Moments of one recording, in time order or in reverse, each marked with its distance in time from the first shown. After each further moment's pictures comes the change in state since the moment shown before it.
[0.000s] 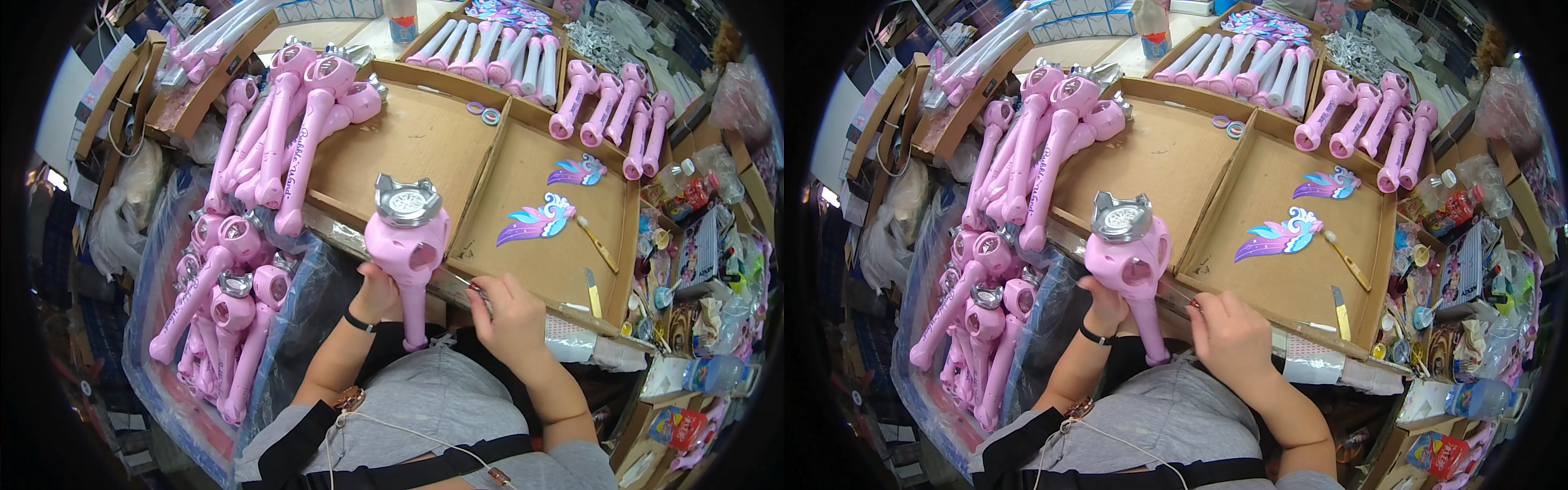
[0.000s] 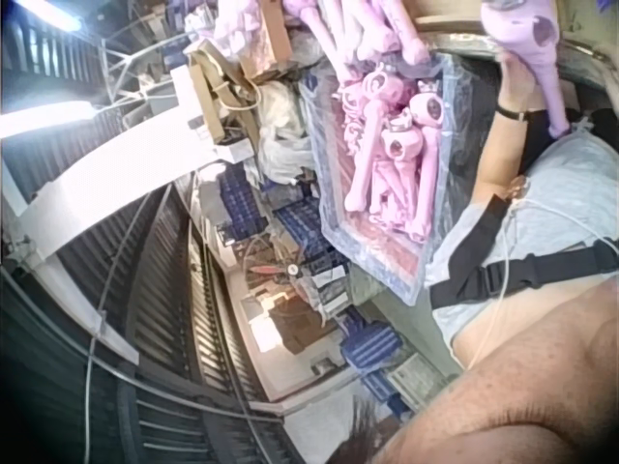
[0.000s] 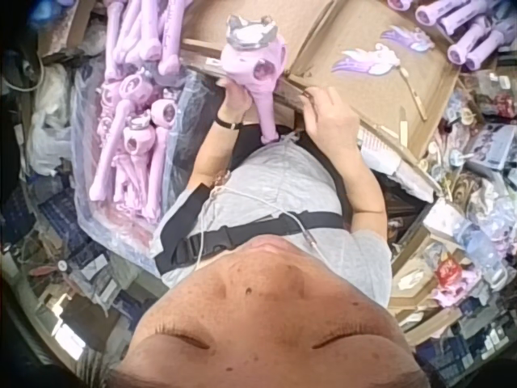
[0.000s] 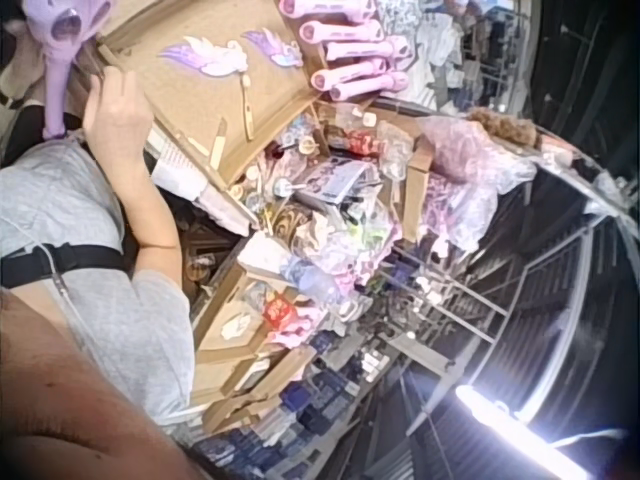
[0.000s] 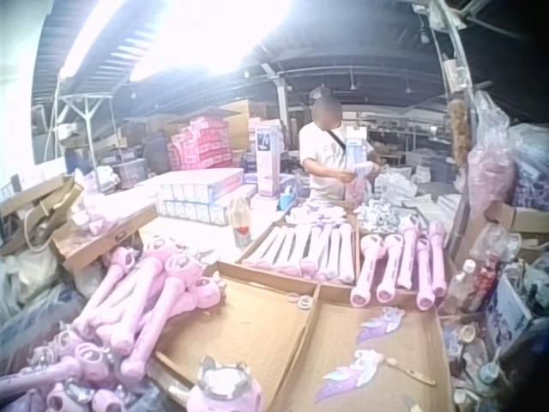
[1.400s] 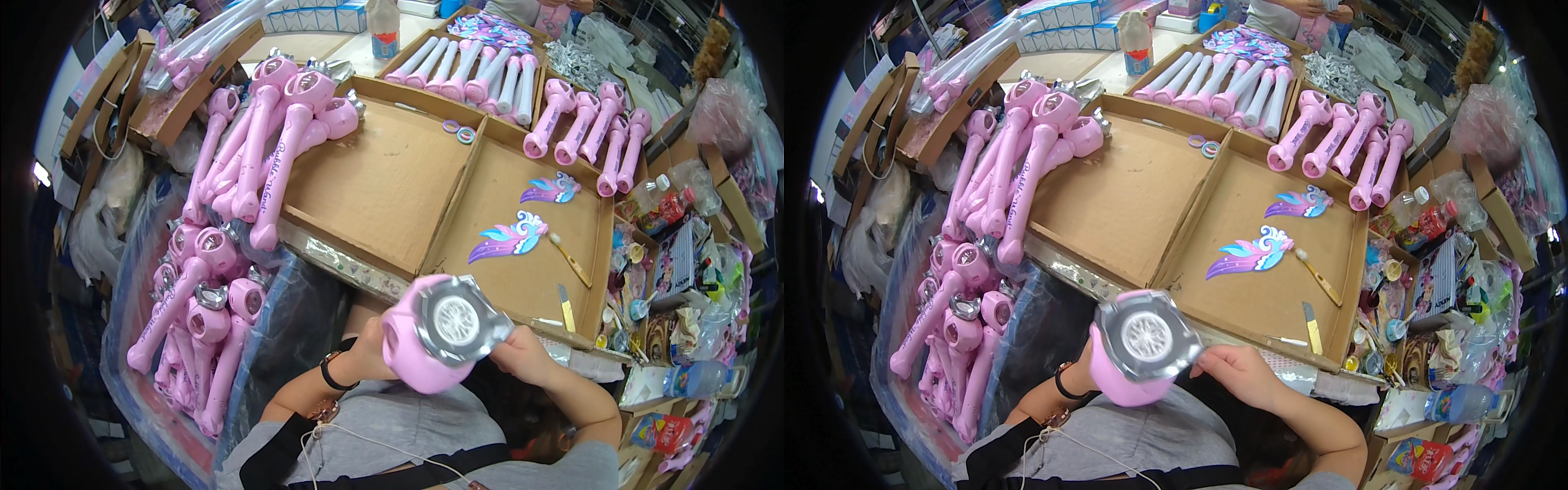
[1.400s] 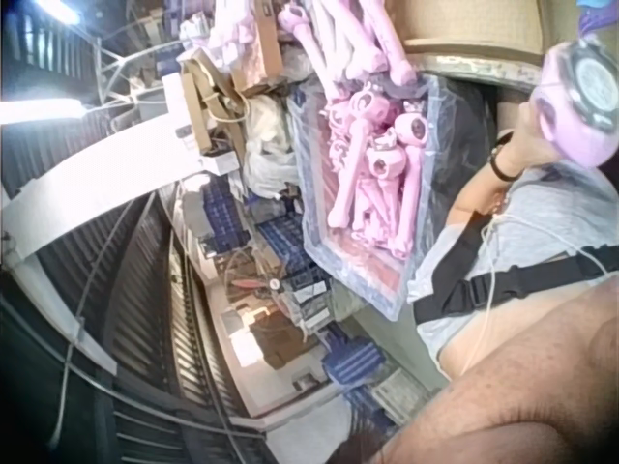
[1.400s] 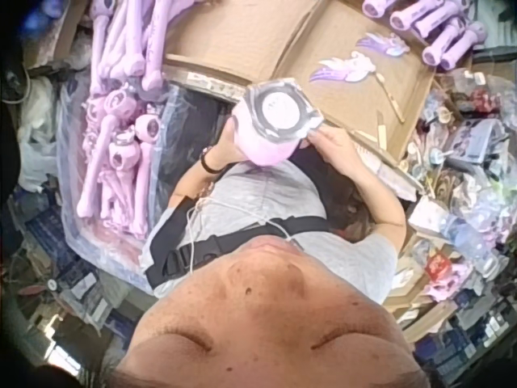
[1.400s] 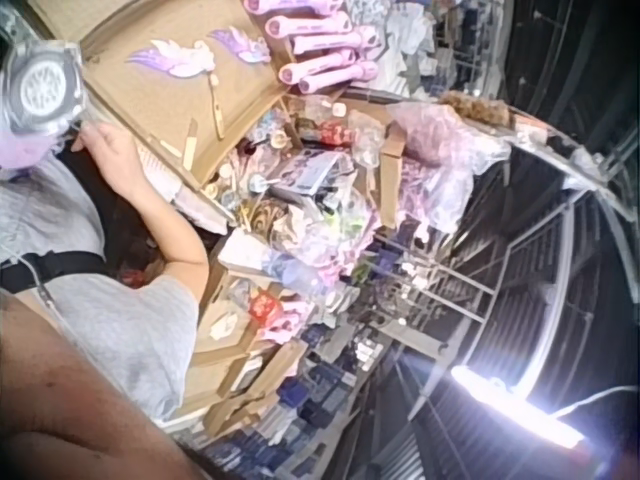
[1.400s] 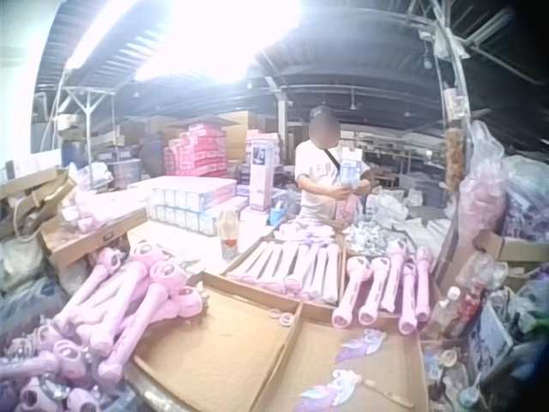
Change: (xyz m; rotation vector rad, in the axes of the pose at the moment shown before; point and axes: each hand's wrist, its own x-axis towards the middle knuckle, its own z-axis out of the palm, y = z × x) left_hand -0.044 0.017 0.043 0.400 -0.258 -0.267; right_hand -0.021 0.038 -0.049 0.847 -0.722 0.748
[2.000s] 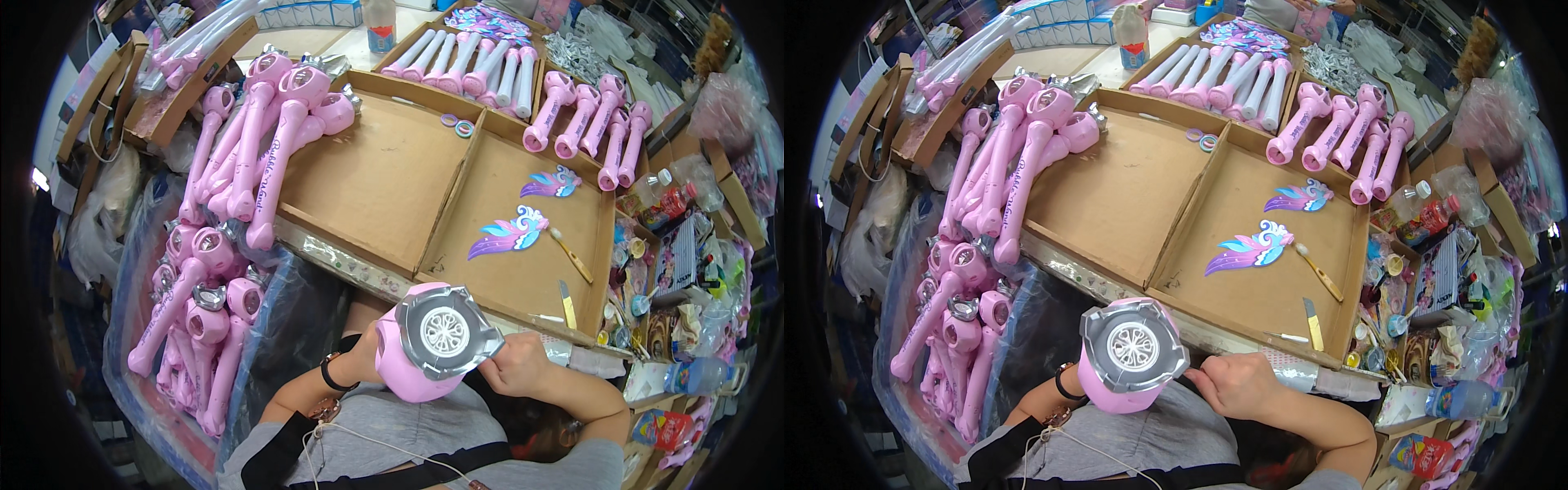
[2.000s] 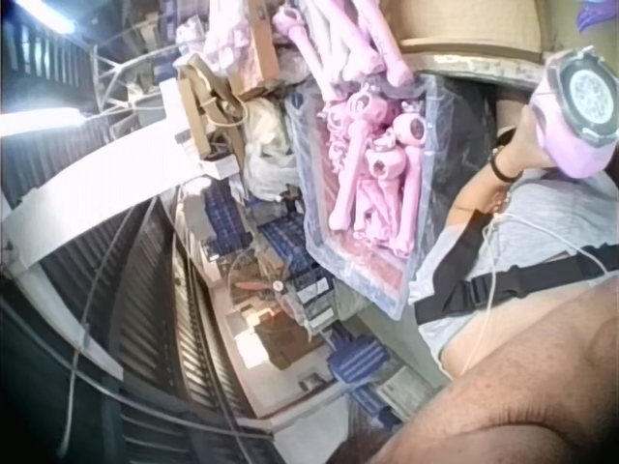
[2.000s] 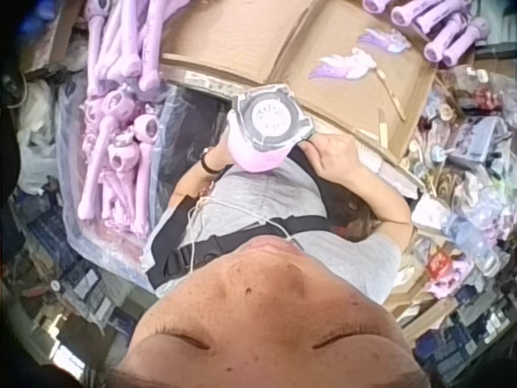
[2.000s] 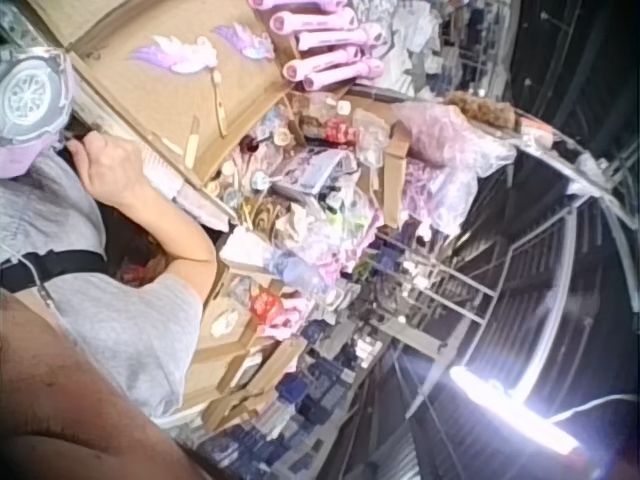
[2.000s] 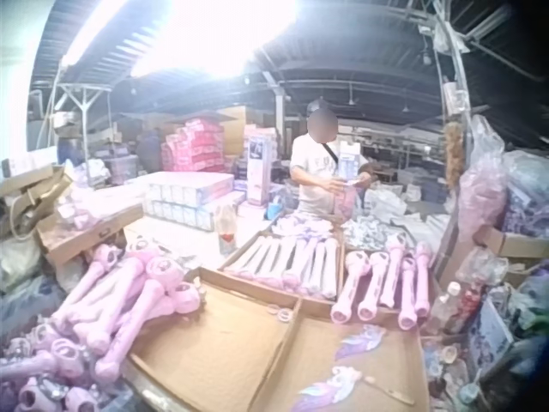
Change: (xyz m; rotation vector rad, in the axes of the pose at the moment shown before) left_hand -0.008 -0.013 -0.001 -0.190 -0.048 -0.032; right_hand -0.006 0.005 0.007 -0.956 0.260 -0.792
